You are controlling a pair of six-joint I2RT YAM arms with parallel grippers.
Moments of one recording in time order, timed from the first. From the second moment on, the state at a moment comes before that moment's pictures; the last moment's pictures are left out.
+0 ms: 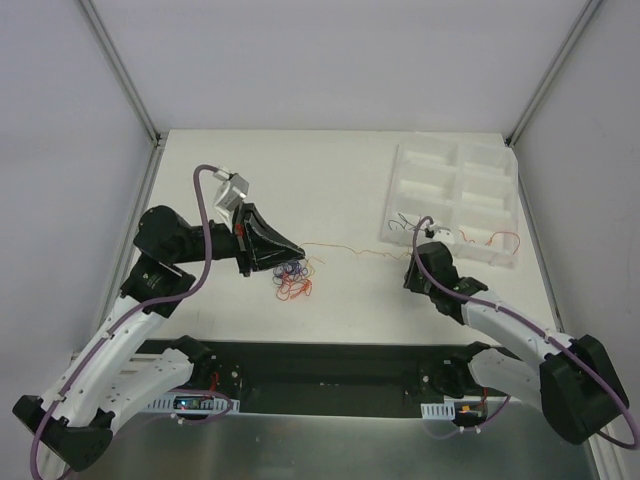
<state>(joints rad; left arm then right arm) -0.52 0.78 0.90 0.06 0.98 -0.60 0.55 1.04 0.43 -0.22 0.31 0.56</state>
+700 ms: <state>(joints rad) -0.52 0.71 1.07 -0.20 0.72 -0.44 0.42 0.96 0.39 -0.14 -0.10 0.51</state>
